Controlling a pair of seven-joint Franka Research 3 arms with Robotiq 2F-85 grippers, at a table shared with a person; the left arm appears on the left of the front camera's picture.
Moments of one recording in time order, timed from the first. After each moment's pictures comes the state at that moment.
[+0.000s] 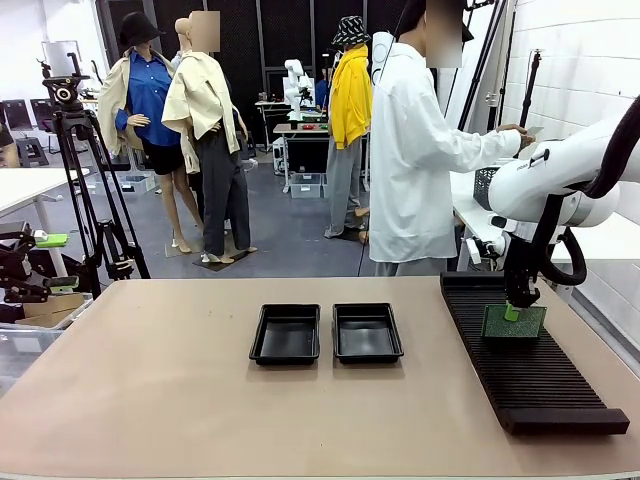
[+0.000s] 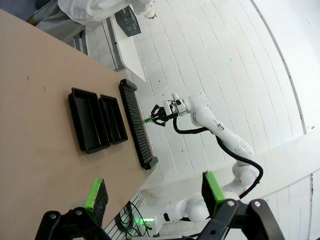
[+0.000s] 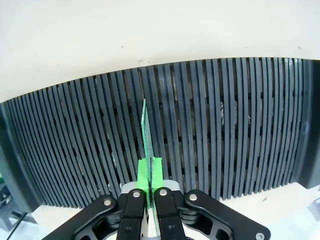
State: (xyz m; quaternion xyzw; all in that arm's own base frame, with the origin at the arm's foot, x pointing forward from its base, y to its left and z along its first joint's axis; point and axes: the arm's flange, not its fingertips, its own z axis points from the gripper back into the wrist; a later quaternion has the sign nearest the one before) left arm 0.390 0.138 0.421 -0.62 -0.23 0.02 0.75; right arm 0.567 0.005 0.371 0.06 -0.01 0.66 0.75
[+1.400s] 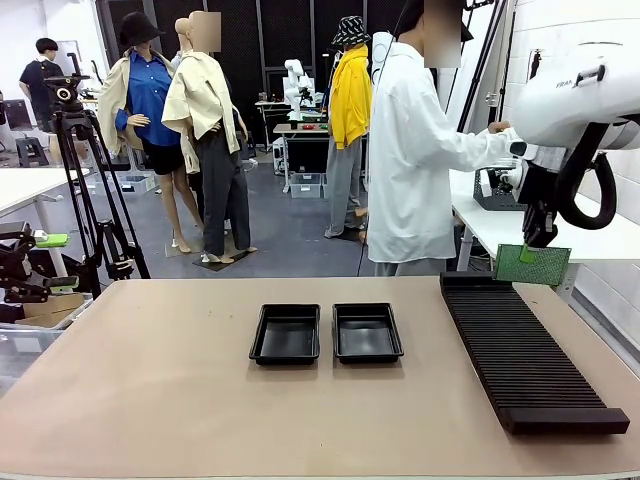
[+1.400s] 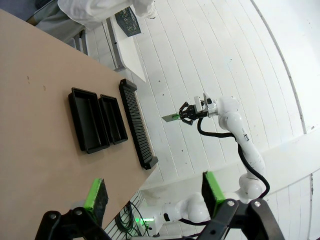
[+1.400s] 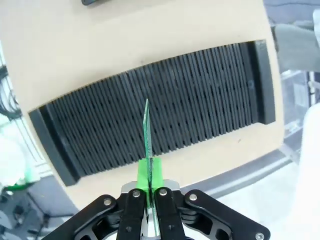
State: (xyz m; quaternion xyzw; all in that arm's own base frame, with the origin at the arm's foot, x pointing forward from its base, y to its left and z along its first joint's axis) left arm 0.390 0.138 0.420 -0.62 -0.23 0.02 0.75; right arm 0.518 0.018 0.521 0.01 -0.05 0.60 0.80
